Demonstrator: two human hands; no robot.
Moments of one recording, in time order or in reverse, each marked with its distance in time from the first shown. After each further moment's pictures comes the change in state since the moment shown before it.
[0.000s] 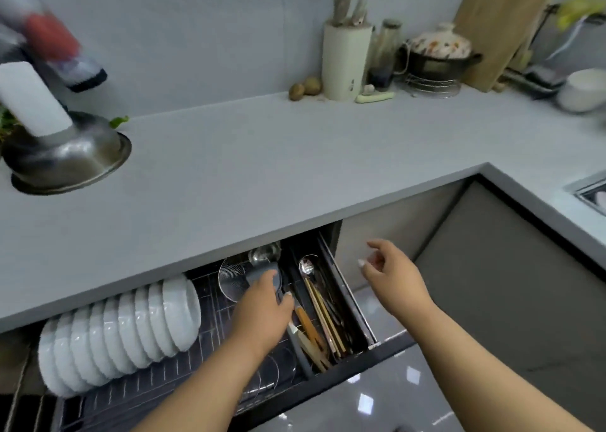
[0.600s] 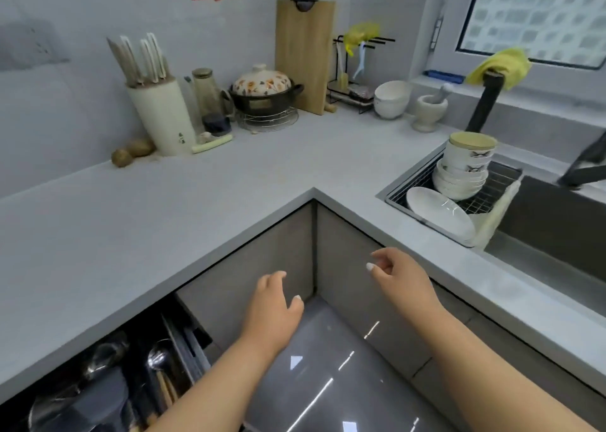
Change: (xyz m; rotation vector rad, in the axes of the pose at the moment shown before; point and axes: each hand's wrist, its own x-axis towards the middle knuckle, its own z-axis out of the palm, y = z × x) left_hand 0.043 0.299 0.212 0.078 -0.188 0.292; right_hand 0.037 0.233 -0.265 0.064 0.285 0.243
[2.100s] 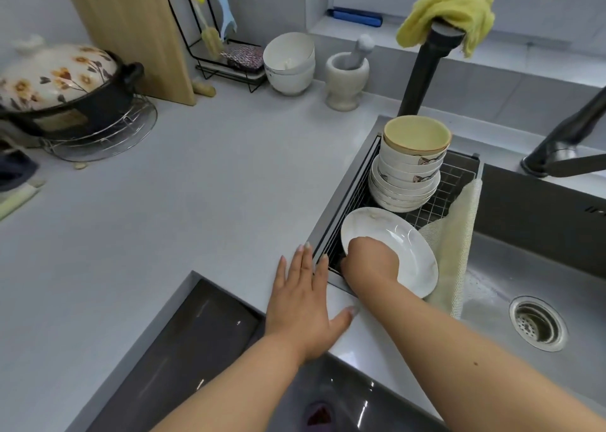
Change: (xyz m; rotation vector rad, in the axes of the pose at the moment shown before) left_hand 0.262 0.167 0.163 0.758 -0.346 0.628; right_hand 0.301 0.096 -0.033 -0.587 -0.036 0.427
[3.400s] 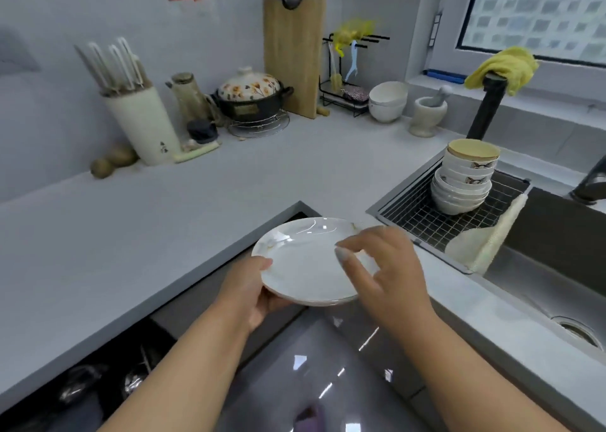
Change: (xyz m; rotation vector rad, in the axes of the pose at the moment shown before) left_hand -0.290 -0.019 -0.067 -1.972 0.446 -0.840; right_hand -0.299 0.004 -0.034 0.728 0.524 -0.925
